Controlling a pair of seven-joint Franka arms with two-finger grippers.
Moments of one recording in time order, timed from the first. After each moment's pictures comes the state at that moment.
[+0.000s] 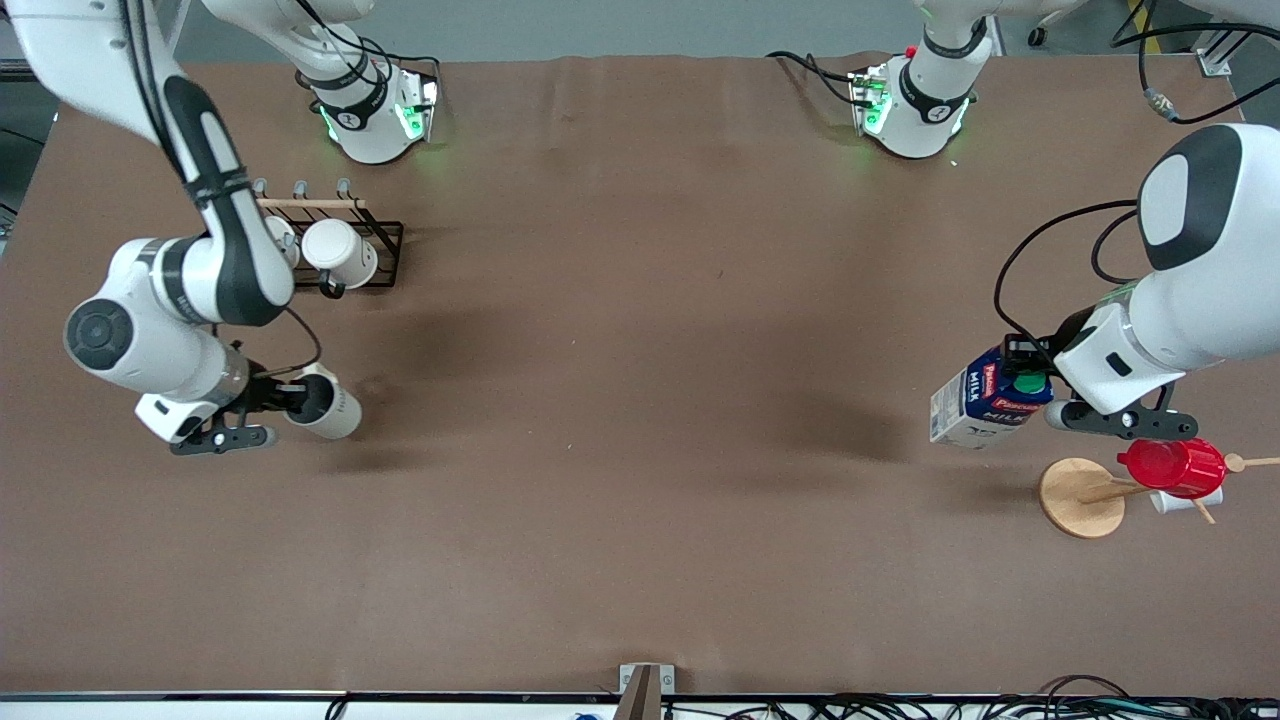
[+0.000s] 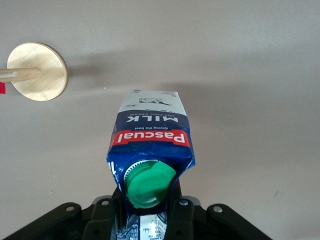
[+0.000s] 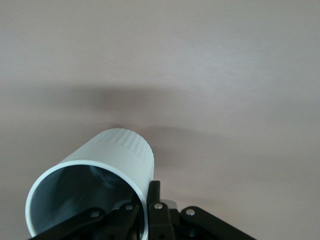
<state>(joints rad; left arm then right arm) -0.04 0.31 -0.11 -1.46 -0.01 1.64 -0.02 0.08 0.33 -0.02 -1.97 0.02 2.25 0.00</state>
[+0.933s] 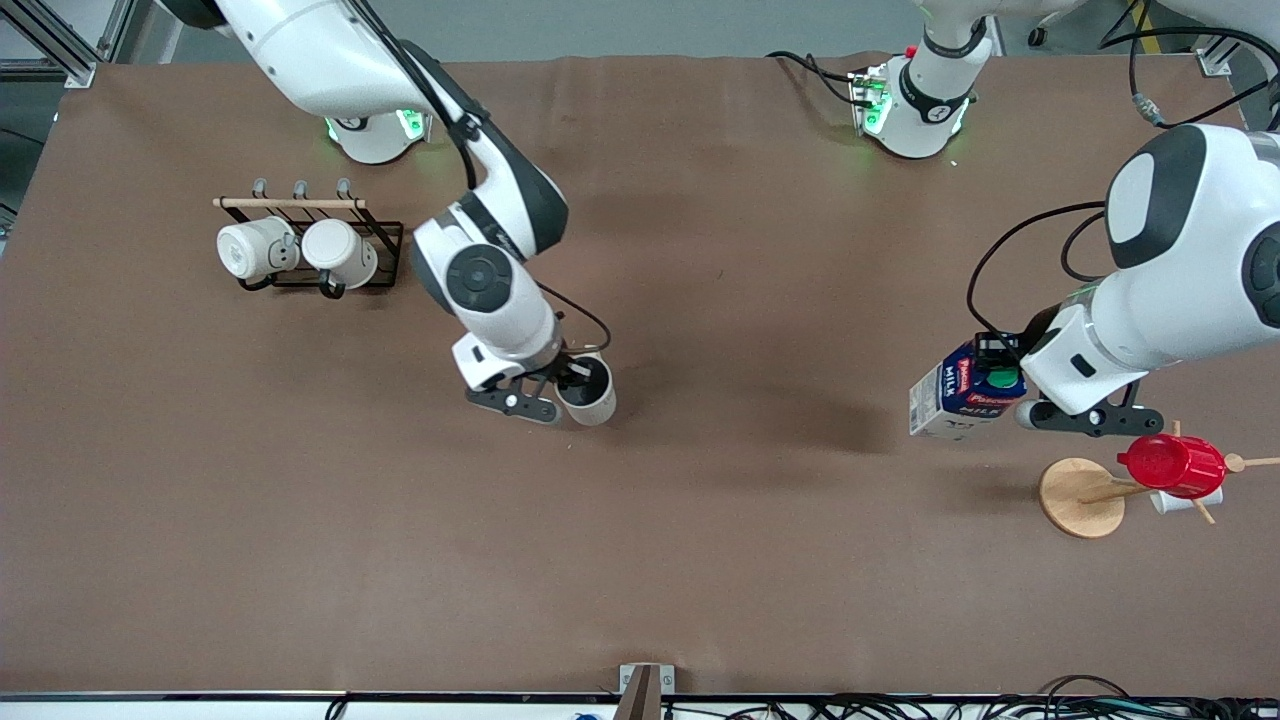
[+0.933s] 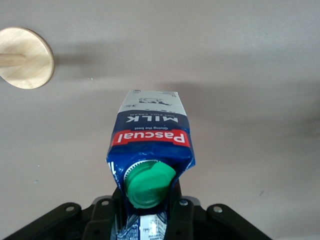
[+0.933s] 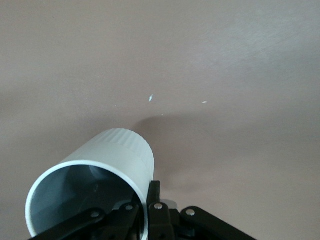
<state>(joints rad) -0.07 0.33 -0.14 -1.45 -0.01 1.62 -0.12 0.44 0.60 0.20 -1.60 -0.06 2.23 0.94</state>
